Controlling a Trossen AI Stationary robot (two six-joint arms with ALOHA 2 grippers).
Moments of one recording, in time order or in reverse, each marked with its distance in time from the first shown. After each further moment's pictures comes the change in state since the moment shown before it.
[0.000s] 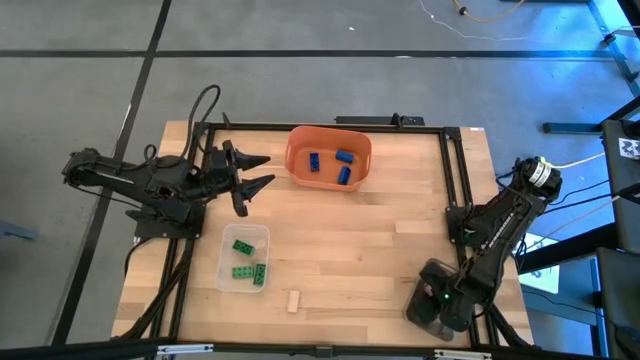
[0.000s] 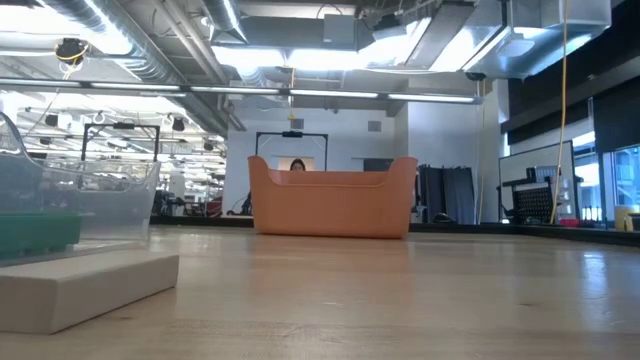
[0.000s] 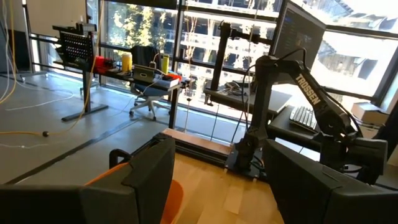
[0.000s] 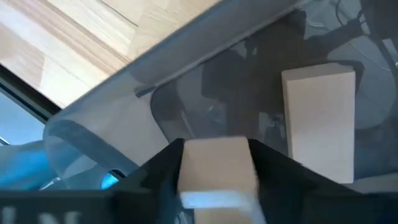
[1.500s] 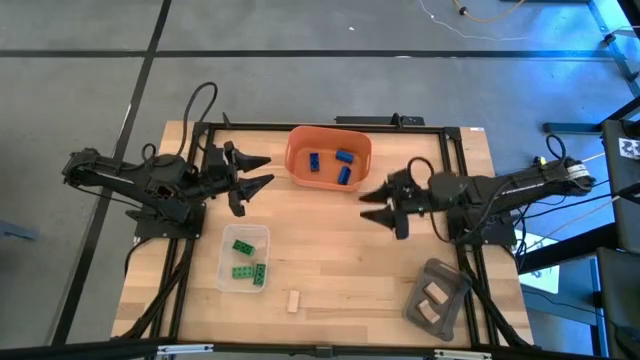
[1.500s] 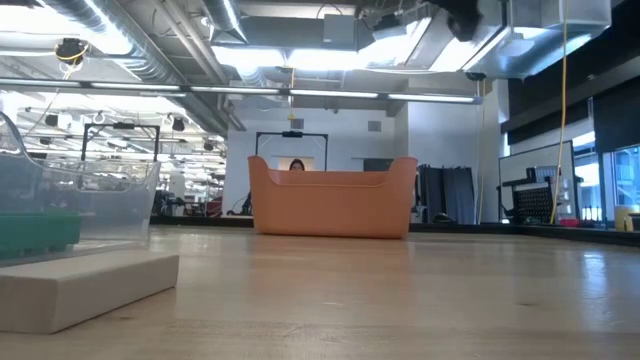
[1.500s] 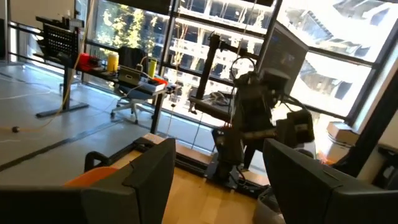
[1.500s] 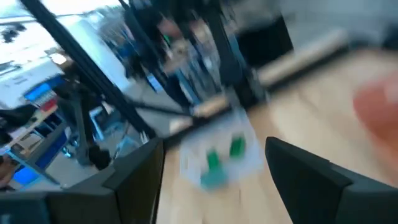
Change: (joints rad) left arm -0.001 0.000 0.000 0.051 0.039 -0.085; right arm -0.863 -0.434 -0.060 0.755 0.011 -1.485
